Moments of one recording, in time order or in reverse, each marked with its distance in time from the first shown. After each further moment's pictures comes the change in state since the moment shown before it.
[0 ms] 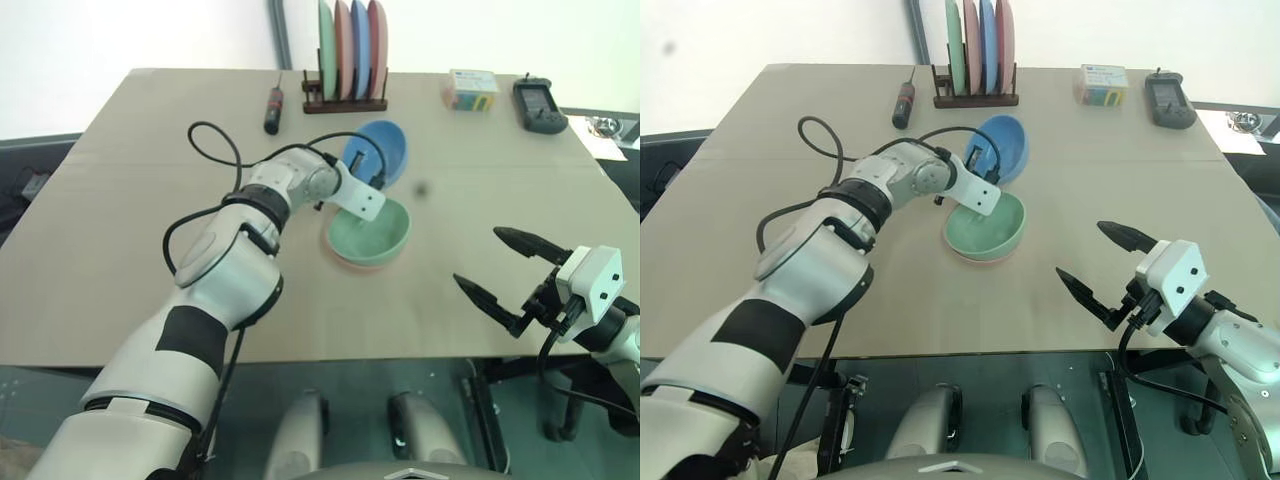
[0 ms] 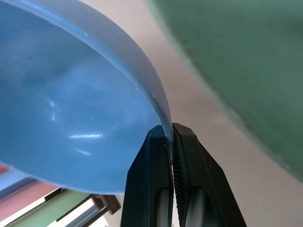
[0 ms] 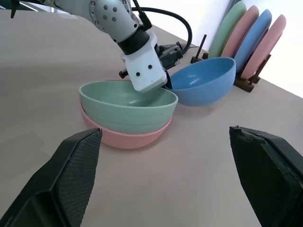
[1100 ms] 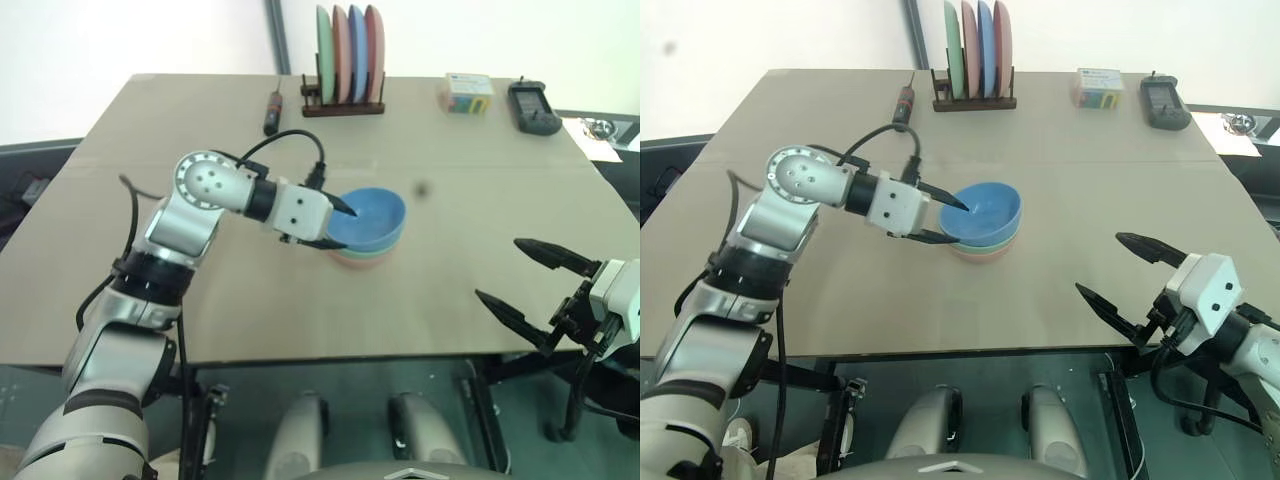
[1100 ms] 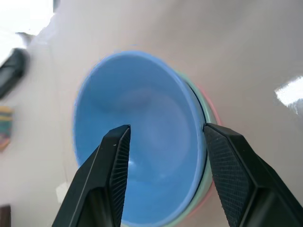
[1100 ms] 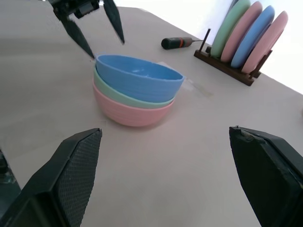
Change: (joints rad) left arm 0.714 0.403 0.514 -1.355 -0.946 0.494 -0.727; right arm 0.067 -0.072 -0.112 0.019 0.077 -0.013 0.099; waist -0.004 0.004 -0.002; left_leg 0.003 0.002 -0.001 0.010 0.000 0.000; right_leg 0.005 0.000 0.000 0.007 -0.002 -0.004
